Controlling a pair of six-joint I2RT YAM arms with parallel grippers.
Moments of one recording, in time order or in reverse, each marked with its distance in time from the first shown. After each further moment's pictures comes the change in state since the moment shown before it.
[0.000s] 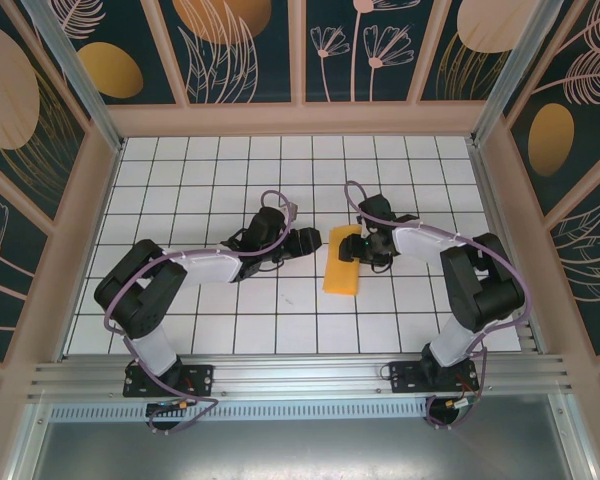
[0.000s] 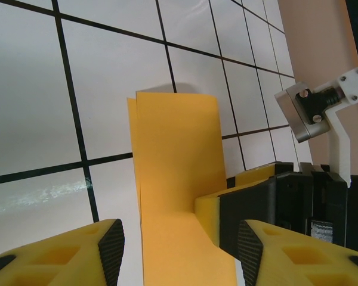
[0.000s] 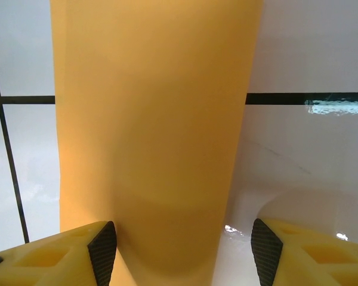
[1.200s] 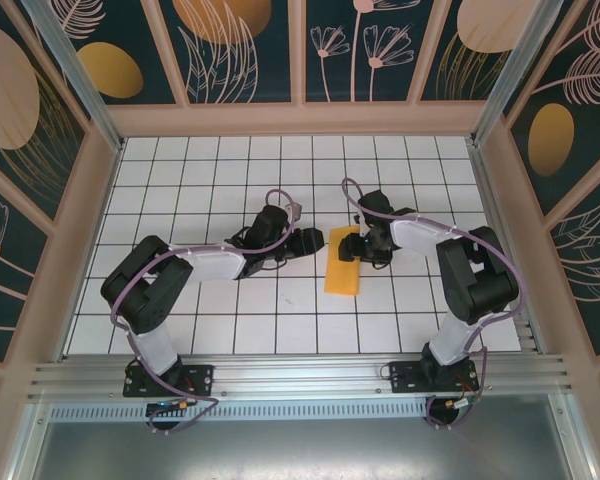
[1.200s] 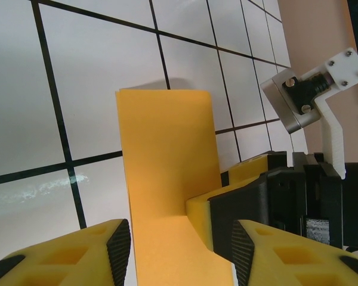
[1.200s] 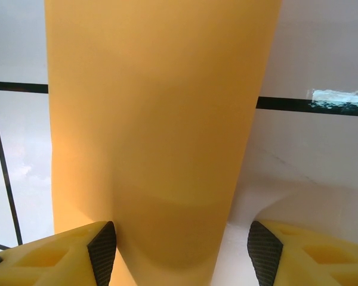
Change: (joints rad) left arm 0.000 0.041 0.034 -0.001 0.041 0.000; right arm -0.015 0.059 0.066 -0.079 -0.025 -0.072
